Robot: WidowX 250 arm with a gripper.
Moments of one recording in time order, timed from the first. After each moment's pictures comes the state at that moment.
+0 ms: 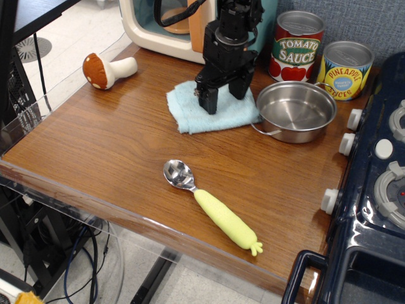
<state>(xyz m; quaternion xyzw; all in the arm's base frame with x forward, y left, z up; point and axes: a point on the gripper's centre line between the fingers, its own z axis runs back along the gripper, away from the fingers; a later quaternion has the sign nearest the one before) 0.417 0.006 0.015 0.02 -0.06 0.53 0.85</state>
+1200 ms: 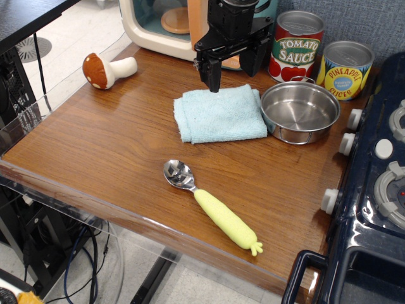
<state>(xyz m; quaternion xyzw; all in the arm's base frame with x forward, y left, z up) 0.395 0.000 0.084 0.02 -0.12 0.49 0.86</state>
